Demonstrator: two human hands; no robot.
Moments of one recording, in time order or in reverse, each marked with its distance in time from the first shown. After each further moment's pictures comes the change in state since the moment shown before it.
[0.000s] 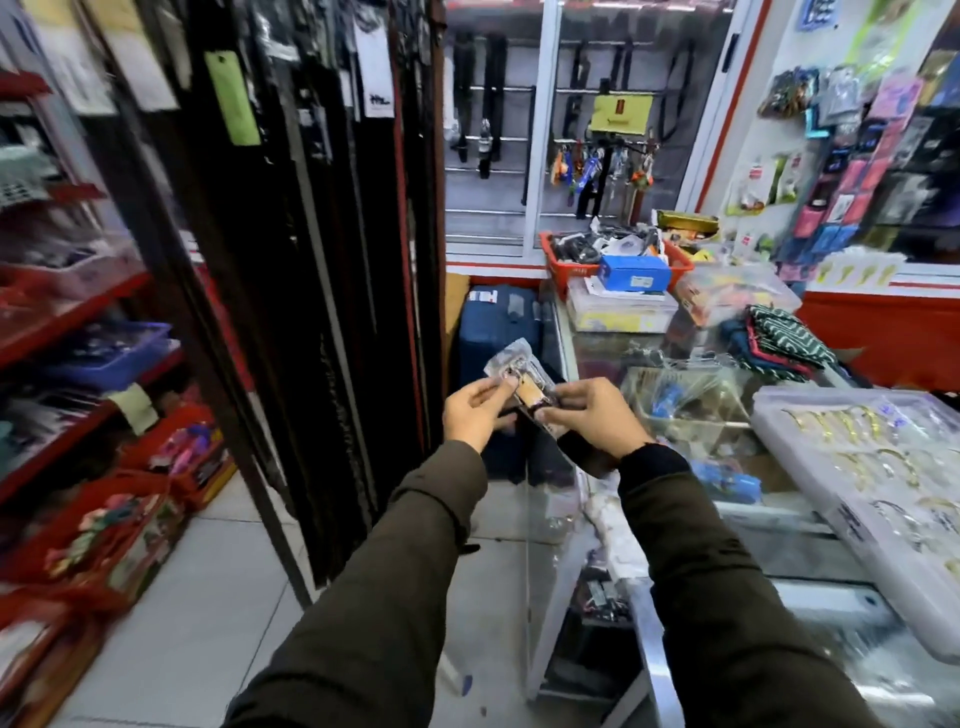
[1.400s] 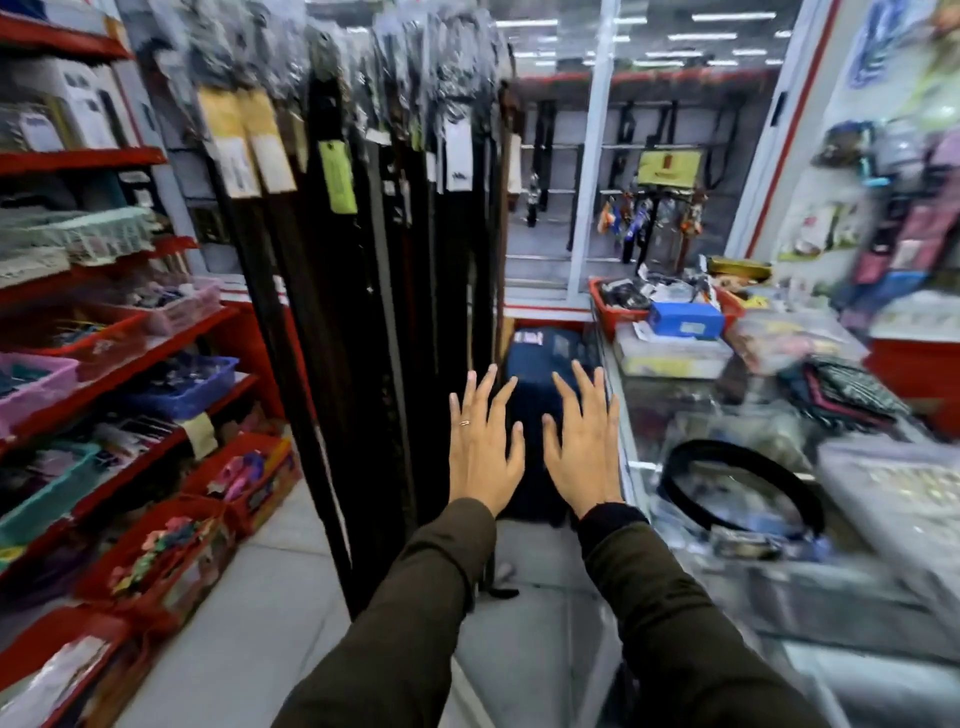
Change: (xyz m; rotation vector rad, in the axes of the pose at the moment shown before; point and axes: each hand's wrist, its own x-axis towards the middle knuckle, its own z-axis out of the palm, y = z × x) left_hand -0.036 0.041 -0.055 1.165 0.181 0.820; right_hand 0.007 -0.041 0.089 -0.504 0.457 -0.394
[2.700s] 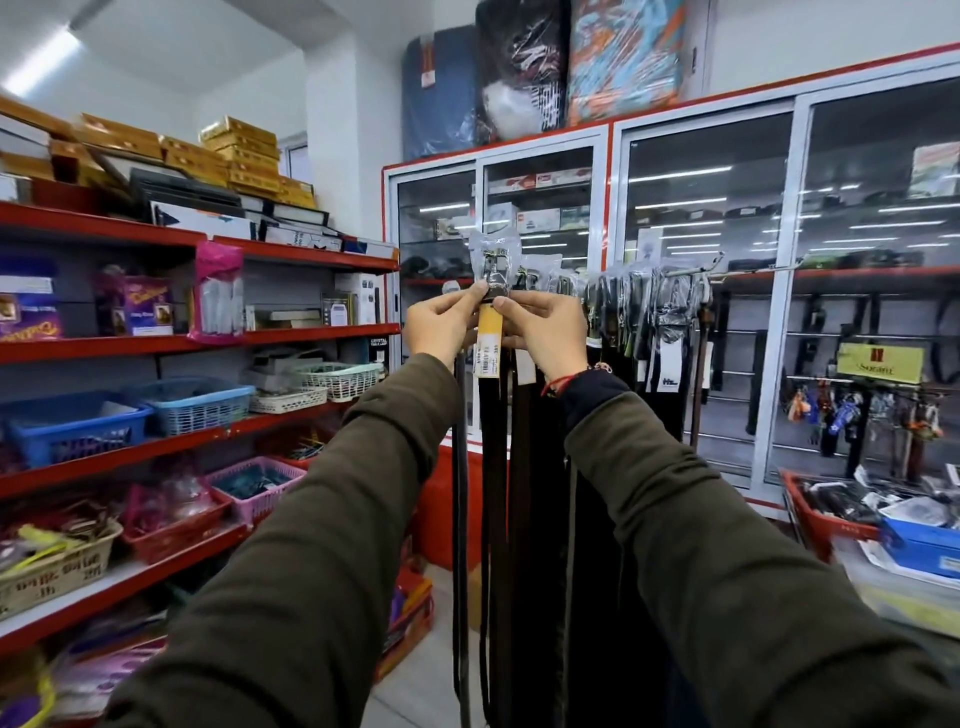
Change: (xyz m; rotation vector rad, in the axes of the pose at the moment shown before) left_hand 0.187 -0.038 -0.374 -0.873 0.528 -0.379; right_hand 0.195 -0.361 -0.109 1.318 -0.207 -0.044
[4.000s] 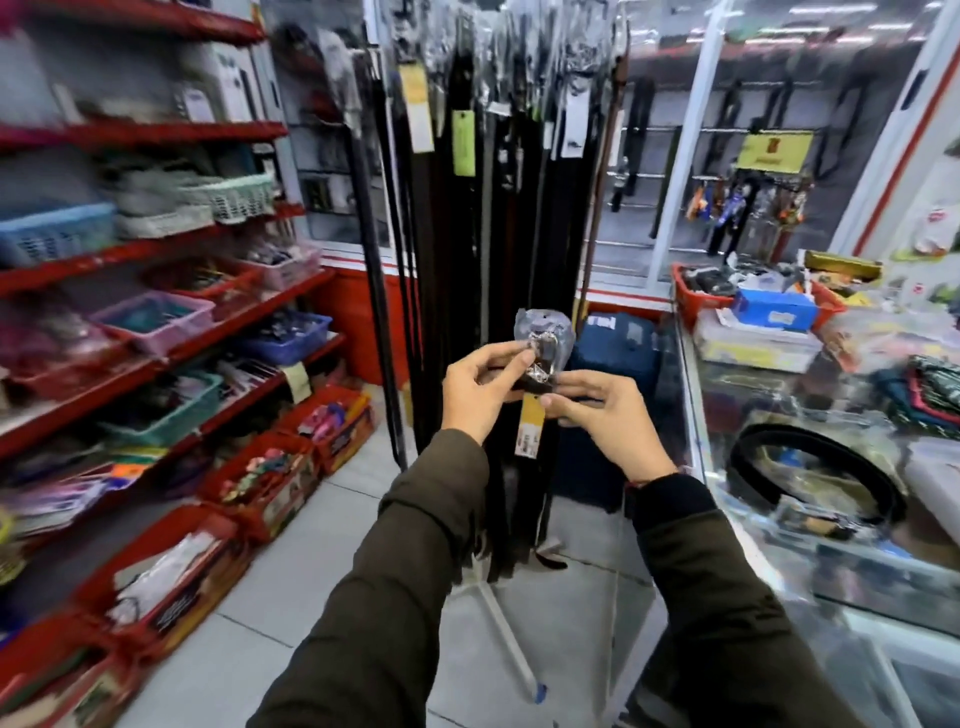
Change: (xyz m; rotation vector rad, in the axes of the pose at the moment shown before) left_hand -0.271 -0.191 0.005 0.012 -0.329 -0.236; right_hand -0.274 0.132 -0.198 -0.325 -0.046 0.299
